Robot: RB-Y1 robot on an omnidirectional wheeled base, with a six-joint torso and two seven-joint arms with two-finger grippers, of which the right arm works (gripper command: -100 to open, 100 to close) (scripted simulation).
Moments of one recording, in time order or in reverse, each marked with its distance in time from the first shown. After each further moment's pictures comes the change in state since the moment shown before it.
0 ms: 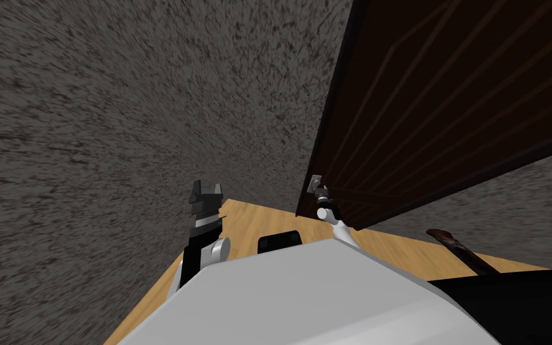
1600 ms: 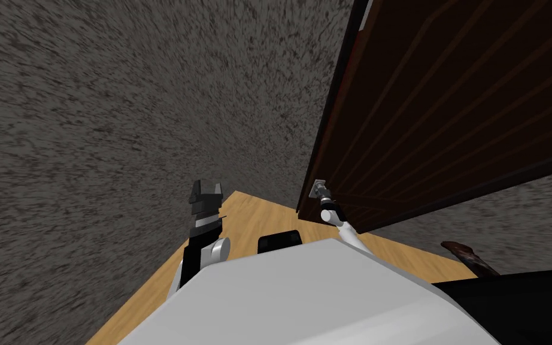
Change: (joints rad) arm 0.036 -0.083 0.043 -0.010 -0.005 -0.013 -0.087
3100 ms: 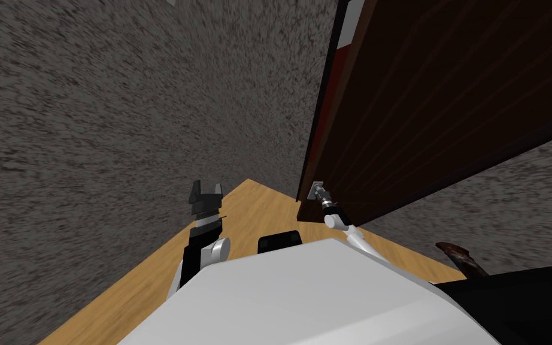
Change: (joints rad) arm 0.071 -0.125 0.134 -0.049 0.004 -0.045 -0.119
